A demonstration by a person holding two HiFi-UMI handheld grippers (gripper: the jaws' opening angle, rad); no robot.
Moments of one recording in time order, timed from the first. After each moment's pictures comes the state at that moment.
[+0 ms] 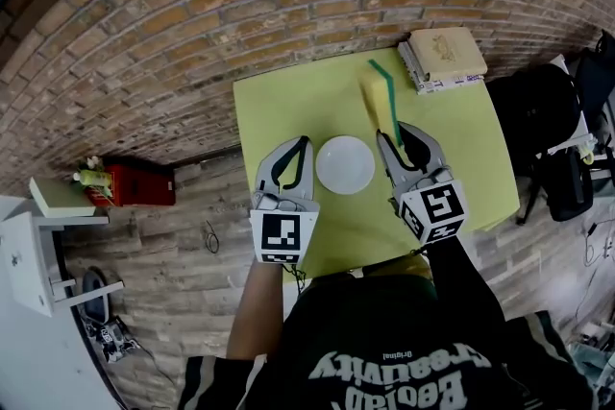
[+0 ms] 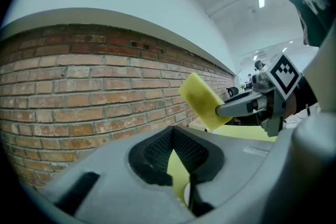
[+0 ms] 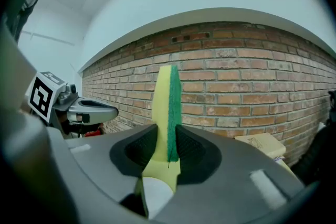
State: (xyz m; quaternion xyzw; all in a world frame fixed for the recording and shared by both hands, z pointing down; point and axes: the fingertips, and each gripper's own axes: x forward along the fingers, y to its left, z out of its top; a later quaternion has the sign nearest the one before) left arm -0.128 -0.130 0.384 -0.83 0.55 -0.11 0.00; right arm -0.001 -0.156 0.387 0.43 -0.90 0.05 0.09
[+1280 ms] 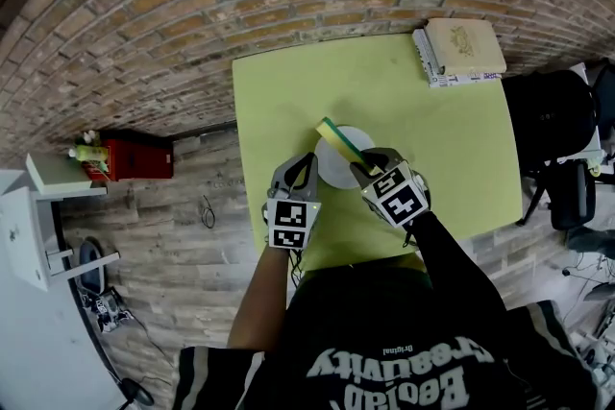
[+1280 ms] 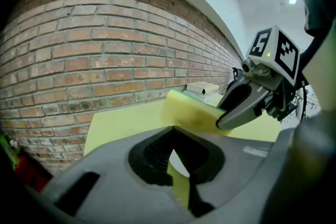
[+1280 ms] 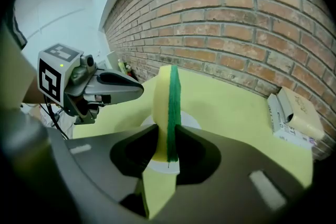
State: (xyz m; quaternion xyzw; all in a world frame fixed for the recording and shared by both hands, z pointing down) left arm -0.121 -0.122 0.554 -0.79 0.55 -0.19 -0.16; right arm -0.038 -0.122 0.572 0.23 -0.87 0.16 0.40
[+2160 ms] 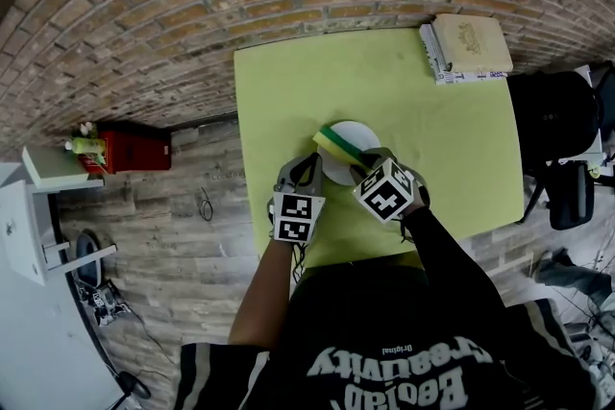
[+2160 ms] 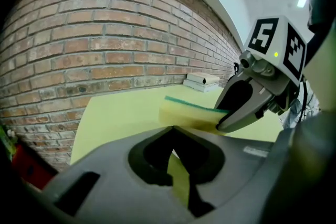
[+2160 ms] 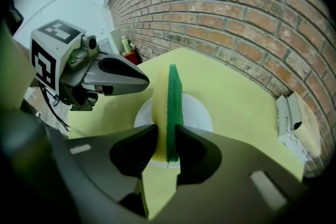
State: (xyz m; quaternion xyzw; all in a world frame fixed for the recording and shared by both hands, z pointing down) left arm -0.122 -0.115 0.598 -0.79 0.54 -0.21 -0.21; right arm -0.043 -0.110 0.614 0.19 -0.83 0.13 0.50
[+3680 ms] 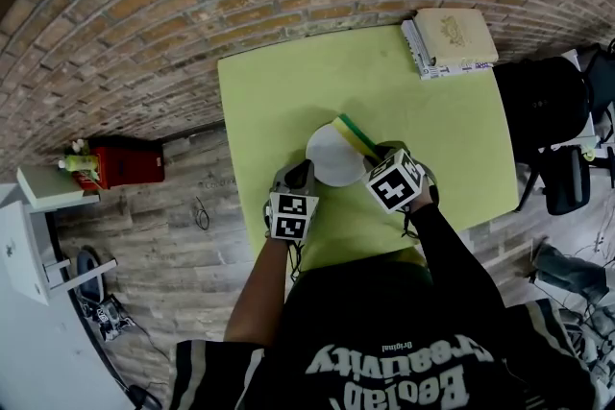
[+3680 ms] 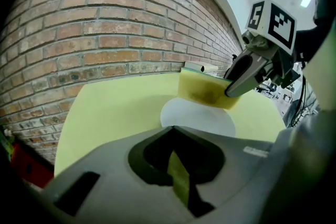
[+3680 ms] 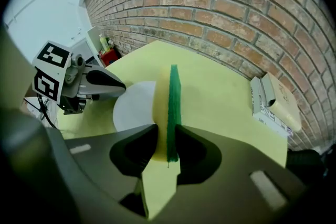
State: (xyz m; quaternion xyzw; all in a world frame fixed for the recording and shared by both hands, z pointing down) left arm -0.115 -0.110 0.636 -0.78 0.51 -0.25 -0.24; right arm 0.015 -0.137 0.605 0.28 -0.79 0.16 0.53
